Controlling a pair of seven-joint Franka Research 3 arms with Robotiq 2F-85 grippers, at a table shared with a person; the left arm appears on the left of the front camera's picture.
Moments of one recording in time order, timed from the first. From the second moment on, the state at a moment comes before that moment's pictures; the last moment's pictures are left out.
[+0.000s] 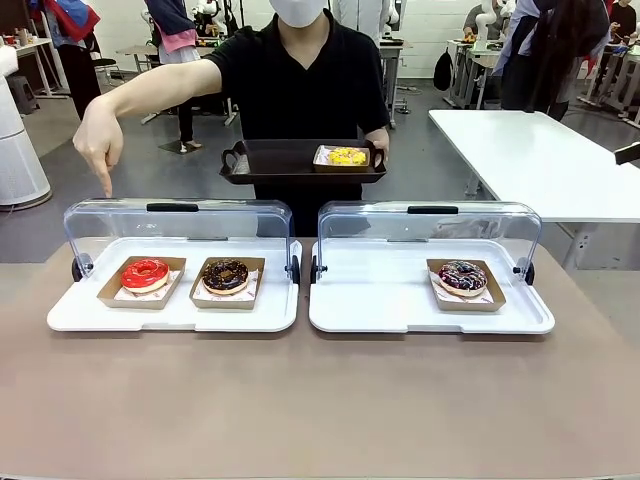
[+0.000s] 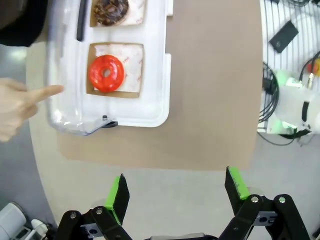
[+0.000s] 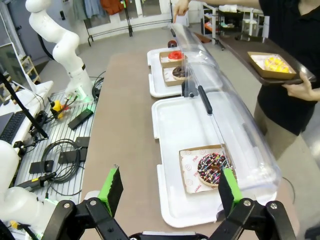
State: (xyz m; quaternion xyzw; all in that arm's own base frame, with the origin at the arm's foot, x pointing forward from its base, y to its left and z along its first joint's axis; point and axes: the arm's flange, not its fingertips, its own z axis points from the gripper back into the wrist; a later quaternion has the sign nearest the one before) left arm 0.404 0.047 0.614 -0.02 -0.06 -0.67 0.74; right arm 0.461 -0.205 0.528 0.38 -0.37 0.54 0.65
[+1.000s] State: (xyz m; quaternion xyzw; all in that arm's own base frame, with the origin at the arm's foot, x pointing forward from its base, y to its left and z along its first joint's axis) left arm 0.430 0.001 0.453 -0.02 -0.08 -0.69 0.72; right arm 0.461 -0.206 0.528 0.38 -0.37 0.54 0.65
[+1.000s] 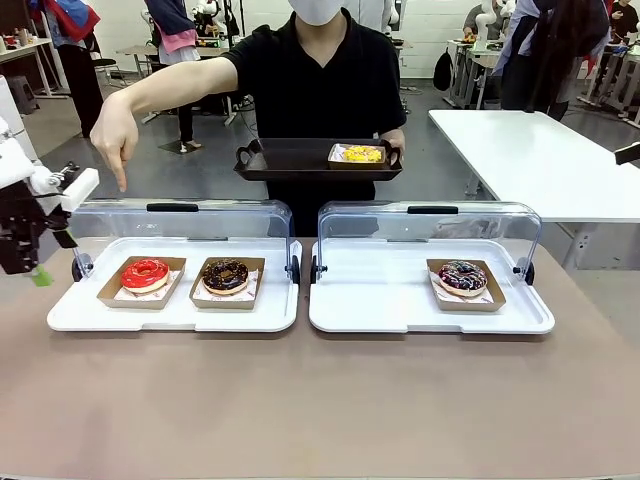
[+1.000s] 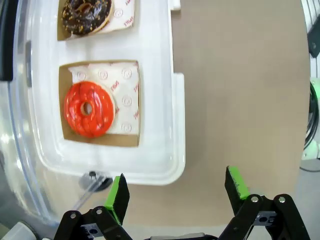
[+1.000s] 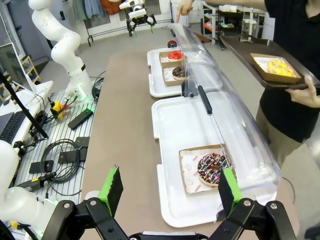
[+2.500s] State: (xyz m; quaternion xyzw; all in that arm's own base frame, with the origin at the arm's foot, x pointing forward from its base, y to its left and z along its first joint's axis) left arm 0.447 -0.027 0.372 -0.02 -0.01 -0.71 0.70; right arm 0.461 -0.205 0.528 0.38 -0.37 0.54 0.65
